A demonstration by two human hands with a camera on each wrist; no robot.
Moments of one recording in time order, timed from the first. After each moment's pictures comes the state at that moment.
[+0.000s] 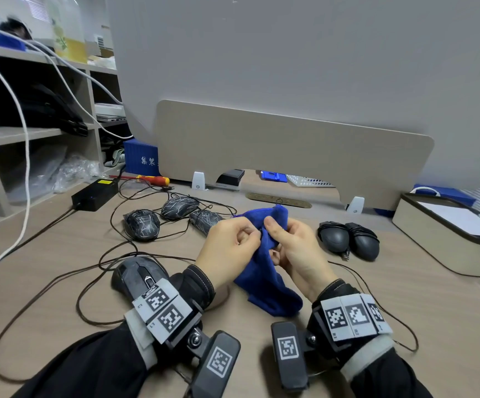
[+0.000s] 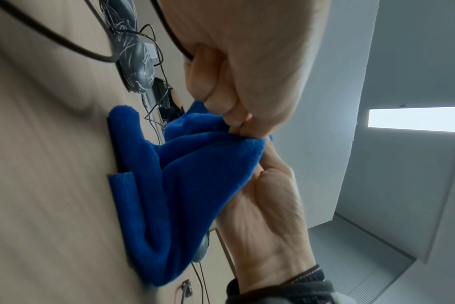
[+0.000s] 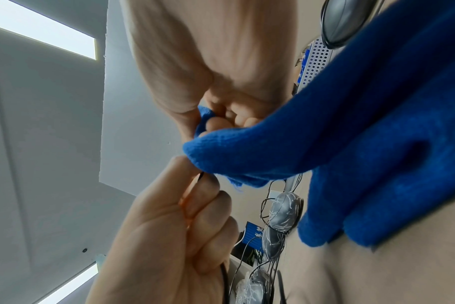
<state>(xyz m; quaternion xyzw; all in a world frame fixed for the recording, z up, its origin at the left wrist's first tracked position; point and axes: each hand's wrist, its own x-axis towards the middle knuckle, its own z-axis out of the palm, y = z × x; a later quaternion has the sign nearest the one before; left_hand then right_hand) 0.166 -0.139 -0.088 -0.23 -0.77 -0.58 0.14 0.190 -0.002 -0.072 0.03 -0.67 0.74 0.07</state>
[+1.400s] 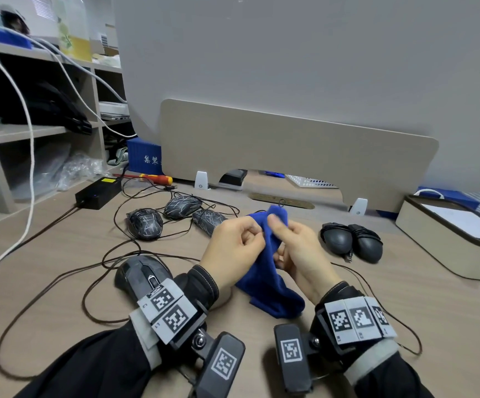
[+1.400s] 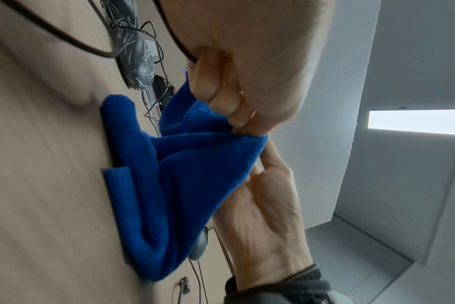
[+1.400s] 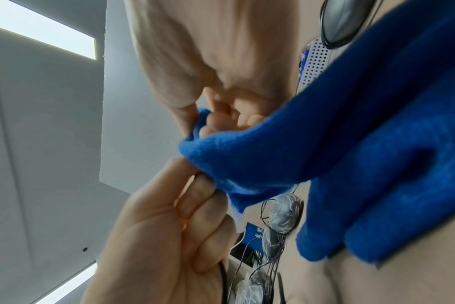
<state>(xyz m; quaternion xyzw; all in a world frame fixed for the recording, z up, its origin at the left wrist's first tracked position) 0.164 -0.138 -0.091 -0.24 -0.75 -0.59 0.15 0.190 -0.003 -0.074 0.02 -0.67 0.74 0.07</state>
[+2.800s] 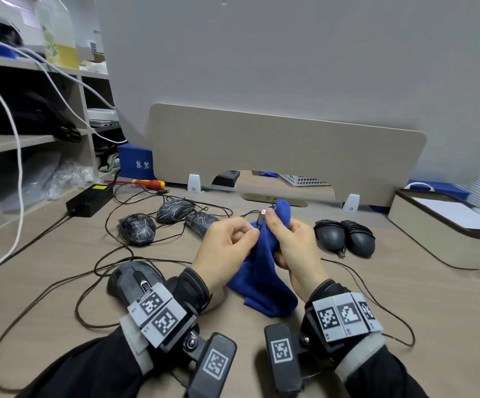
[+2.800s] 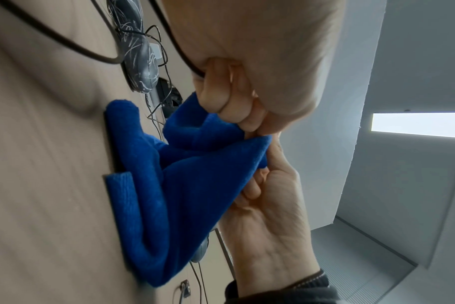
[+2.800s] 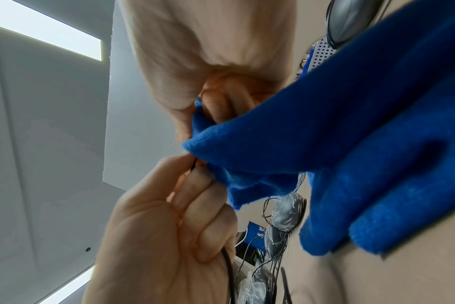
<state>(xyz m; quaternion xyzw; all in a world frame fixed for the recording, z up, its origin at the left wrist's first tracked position) 0.172 -0.137 -0.083 -0.24 -0.70 -0.67 0.09 0.194 -0.004 -0.067 -0.03 -0.68 0.71 0.16</state>
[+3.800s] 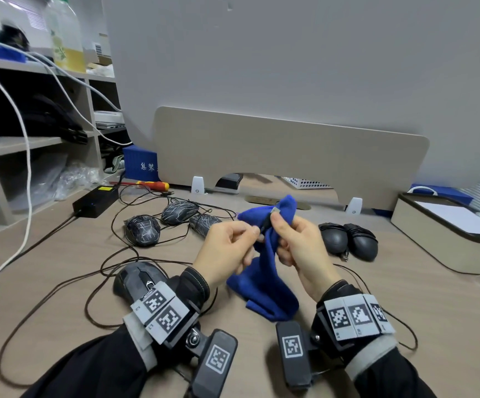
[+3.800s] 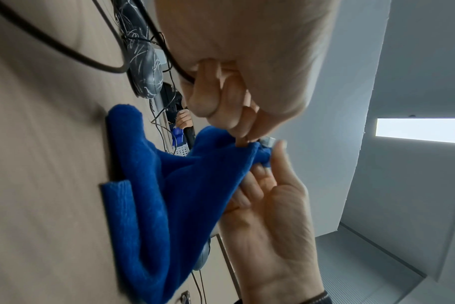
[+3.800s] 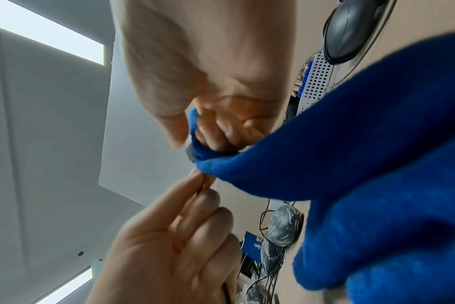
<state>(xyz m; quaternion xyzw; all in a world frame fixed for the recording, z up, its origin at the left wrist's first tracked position) 0.172 -0.141 -0.079 -0.21 -0.68 -0.71 0.01 0.195 0.002 -0.062 0.03 -0.67 0.73 0.13</state>
